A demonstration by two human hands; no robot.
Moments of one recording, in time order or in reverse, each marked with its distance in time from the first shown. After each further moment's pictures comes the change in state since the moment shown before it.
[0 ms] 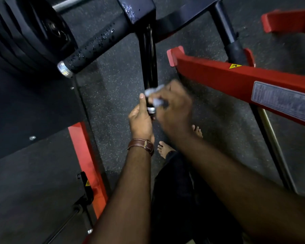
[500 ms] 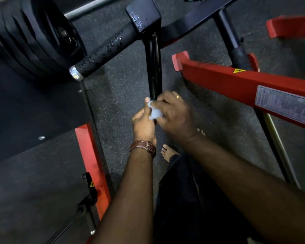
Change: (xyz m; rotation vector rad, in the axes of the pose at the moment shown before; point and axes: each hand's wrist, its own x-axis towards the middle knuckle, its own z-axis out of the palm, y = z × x) left_hand -0.008 0.009 -0.003 -0.032 -0.033 -0.046; right_hand -0.004 0.004 -0.008 -0.174 -0.157 -0.329
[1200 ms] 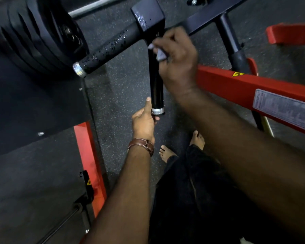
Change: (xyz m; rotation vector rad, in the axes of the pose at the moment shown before) left_hand 0.001 0.002 -0.004 0.163 0.066 -0.036; right_hand 0.111 0.012 -0.012 0.069 0.335 0.003
